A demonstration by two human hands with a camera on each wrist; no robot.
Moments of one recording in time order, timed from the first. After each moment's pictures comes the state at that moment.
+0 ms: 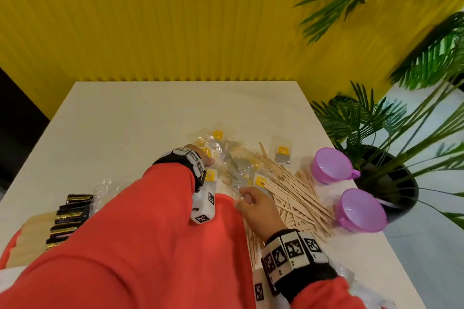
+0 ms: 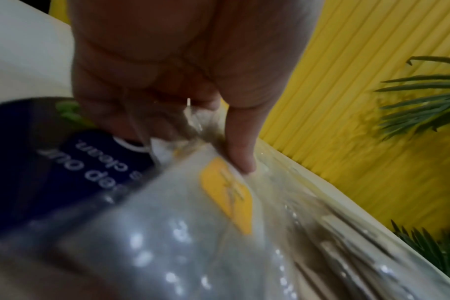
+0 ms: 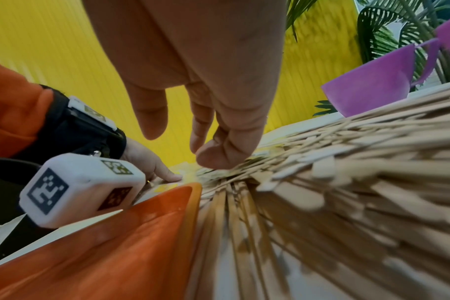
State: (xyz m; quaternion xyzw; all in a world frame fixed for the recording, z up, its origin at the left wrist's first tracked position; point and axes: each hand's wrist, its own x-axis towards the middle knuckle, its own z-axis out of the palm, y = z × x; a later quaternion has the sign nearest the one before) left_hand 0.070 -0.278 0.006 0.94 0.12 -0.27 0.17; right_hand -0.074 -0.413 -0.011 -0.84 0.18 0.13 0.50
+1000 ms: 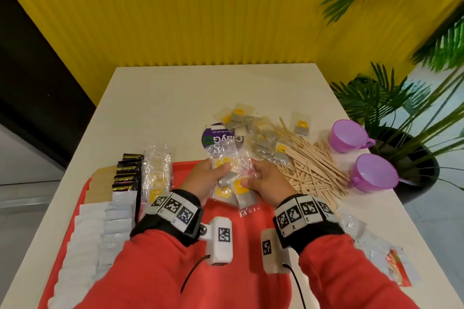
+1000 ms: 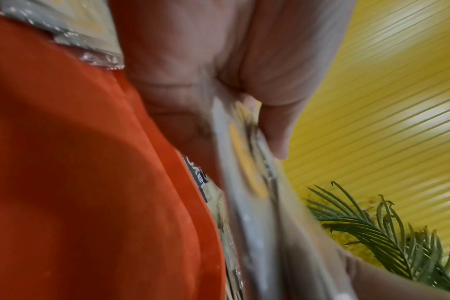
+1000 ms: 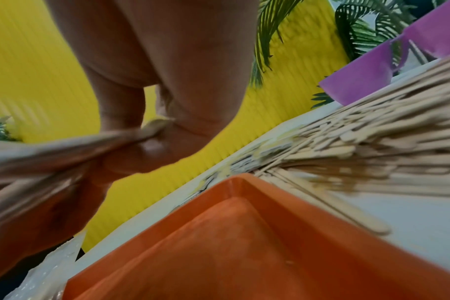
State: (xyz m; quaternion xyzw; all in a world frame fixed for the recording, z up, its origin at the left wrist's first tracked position) left_hand -0.095 -0.225 0.009 0.67 0.10 -0.21 0.71; right_hand -0.112 -0.379 0.006 -0.75 0.06 0.16 0.63
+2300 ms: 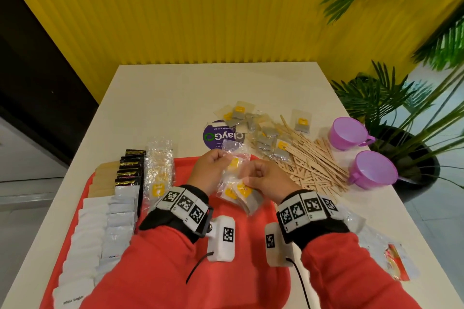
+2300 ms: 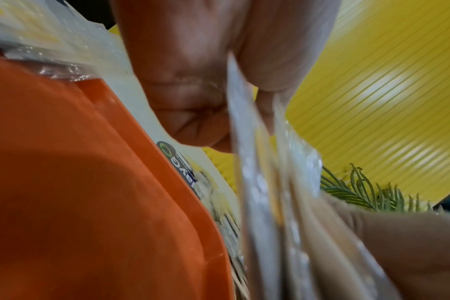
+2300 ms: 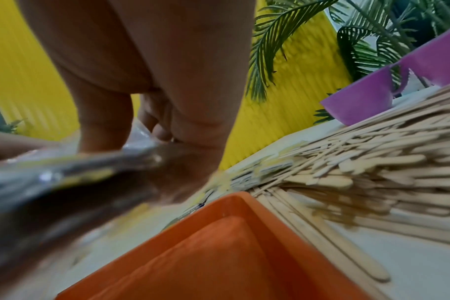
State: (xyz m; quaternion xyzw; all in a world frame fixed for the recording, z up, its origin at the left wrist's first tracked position) left_hand -0.099 -0.232 0.016 0.77 0.06 -0.10 0.62; right_hand -0.117 -0.385 0.010 -0.76 0.02 0.19 0.62
